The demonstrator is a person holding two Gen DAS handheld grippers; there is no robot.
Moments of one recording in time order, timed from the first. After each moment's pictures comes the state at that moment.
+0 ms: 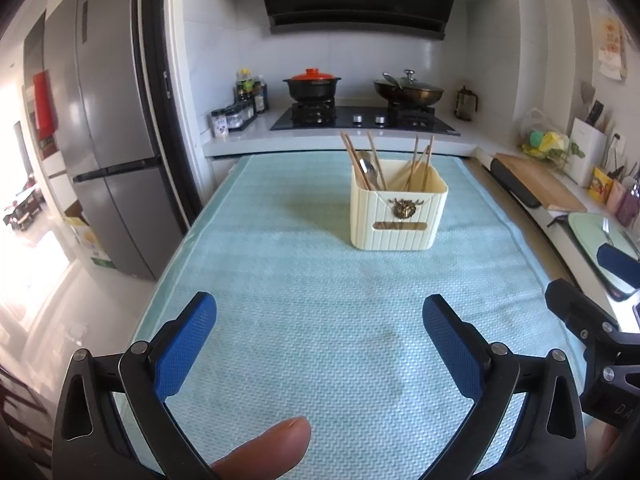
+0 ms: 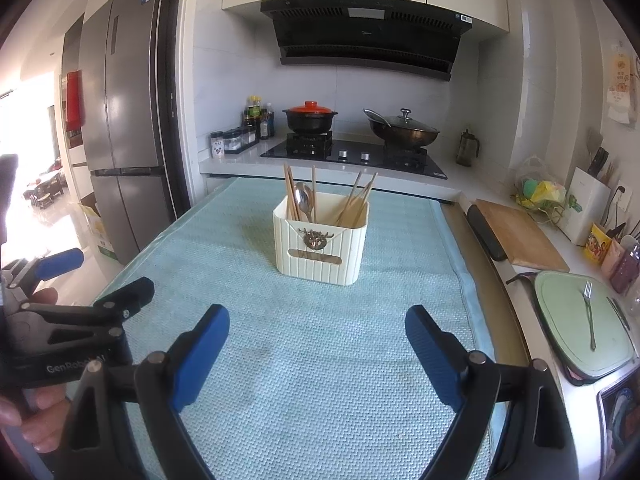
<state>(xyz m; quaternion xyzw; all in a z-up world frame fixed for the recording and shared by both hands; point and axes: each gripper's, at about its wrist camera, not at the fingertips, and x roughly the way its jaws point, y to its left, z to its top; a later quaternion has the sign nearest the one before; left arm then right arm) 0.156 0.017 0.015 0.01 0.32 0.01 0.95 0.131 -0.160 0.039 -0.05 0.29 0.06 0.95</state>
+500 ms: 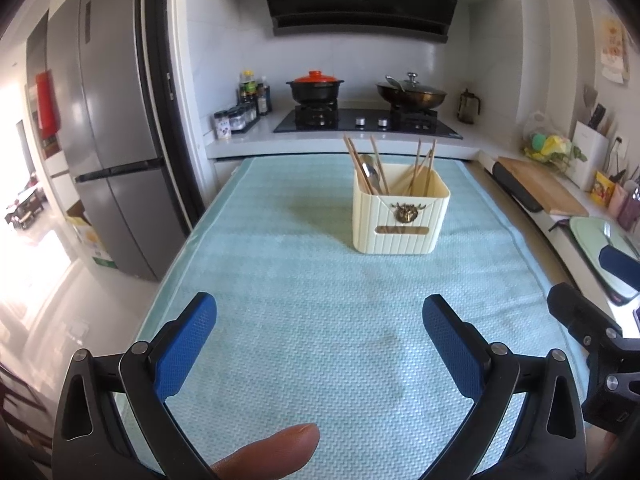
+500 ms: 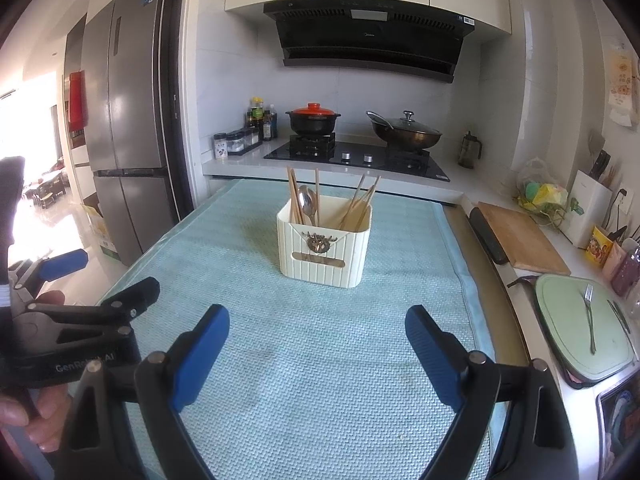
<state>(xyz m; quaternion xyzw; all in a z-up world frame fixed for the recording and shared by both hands) 0.156 0.018 0.019 0.01 0.32 0.01 0.95 0.129 -0.157 0.044 -0.05 0.29 0.07 0.95</state>
